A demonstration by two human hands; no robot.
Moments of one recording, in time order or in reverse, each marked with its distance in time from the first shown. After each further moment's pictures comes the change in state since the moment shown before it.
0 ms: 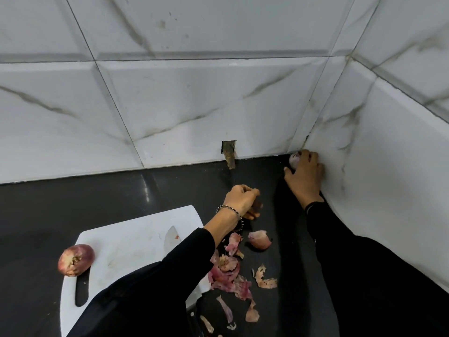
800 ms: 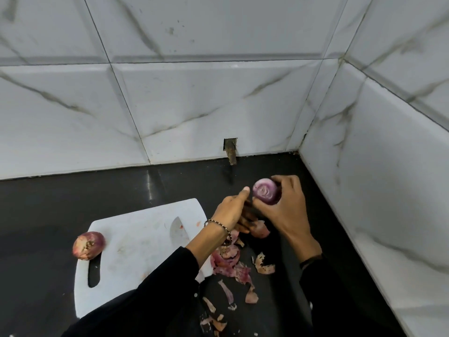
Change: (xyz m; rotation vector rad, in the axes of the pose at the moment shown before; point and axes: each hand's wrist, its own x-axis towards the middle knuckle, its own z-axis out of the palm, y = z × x) left_hand -0.069 -0.013 -0.016 -0.063 -0.026 -0.031; right_hand -0.130 -0.037 -0.041 0.425 -0.106 -0.186
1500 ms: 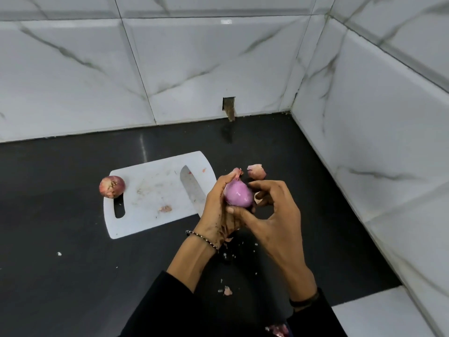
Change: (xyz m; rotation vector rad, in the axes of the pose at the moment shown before) left_hand -0.162 -0.061 -0.001 -0.632 -0.118 0.036; right_hand -0.192 -0.087 -0.027 0.259 0.045 -0.126
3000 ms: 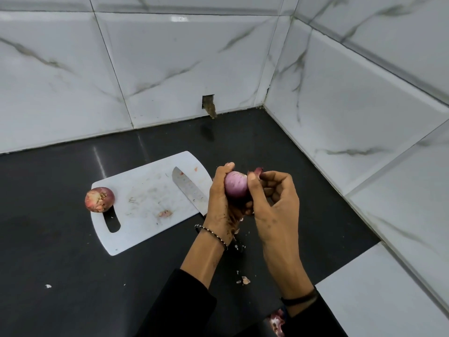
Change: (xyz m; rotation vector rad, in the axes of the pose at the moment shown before) left_hand -0.014 0.011 -0.019 -0.068 -0.144 -0.022; right_hand -0.016 -0.068 0.049 0.202 0.415 0.458
